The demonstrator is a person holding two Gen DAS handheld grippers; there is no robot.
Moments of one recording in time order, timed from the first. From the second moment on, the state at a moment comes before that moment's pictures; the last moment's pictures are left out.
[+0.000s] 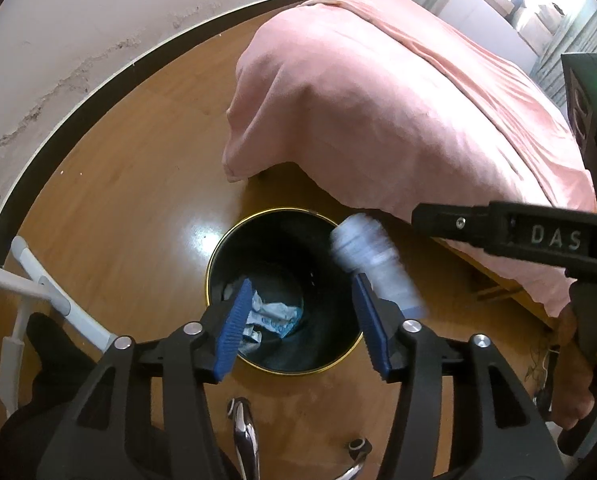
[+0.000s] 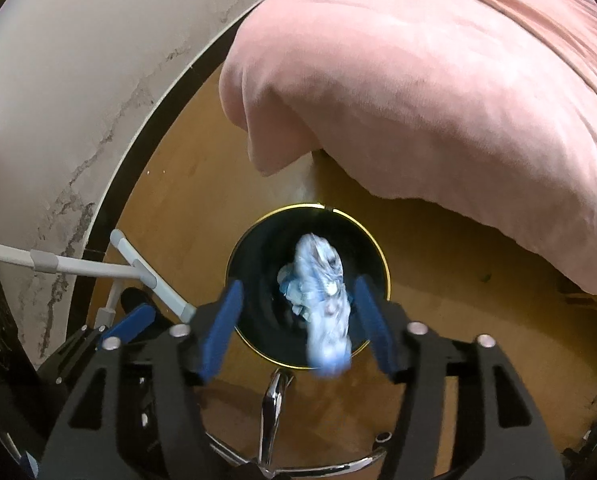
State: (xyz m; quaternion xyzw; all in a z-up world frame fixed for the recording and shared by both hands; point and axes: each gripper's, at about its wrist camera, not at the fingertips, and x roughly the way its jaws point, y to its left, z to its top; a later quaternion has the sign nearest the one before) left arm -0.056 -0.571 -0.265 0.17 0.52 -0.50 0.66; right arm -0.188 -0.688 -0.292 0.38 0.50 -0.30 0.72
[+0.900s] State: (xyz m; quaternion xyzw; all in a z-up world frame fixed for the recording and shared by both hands) left arm -0.003 -0.273 -0.001 0.18 0.33 -0.37 0.85; right arm -0.066 -0.498 -0.060 0.16 0.37 -0.13 0.91
